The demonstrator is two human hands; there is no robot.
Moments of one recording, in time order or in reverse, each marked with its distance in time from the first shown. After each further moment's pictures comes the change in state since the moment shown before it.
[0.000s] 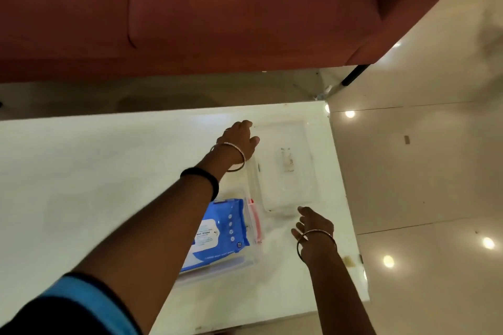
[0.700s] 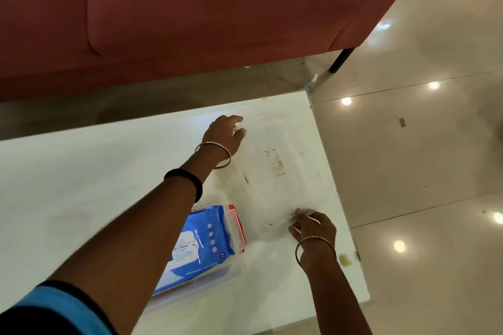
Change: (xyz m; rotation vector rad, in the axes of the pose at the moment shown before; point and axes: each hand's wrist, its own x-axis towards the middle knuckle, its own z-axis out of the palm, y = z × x) left_hand 0.043 0.013 0.030 -0.077 0.217 0.099; right_hand 0.036 0.006 -0.022 0.124 0.016 -0.150
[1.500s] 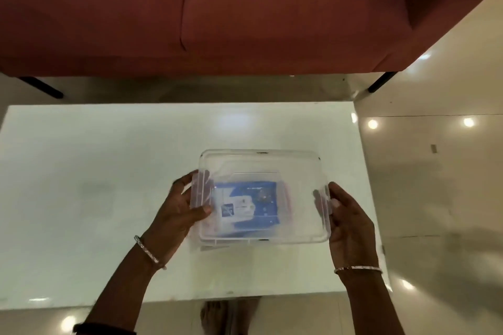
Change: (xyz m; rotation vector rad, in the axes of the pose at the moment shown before) left_hand -0.286 -0.088 -0.121 -1.254 0.014 -0.347; right_hand -0.130 -0.008 -0.023 0.279 -0.656 -0.333
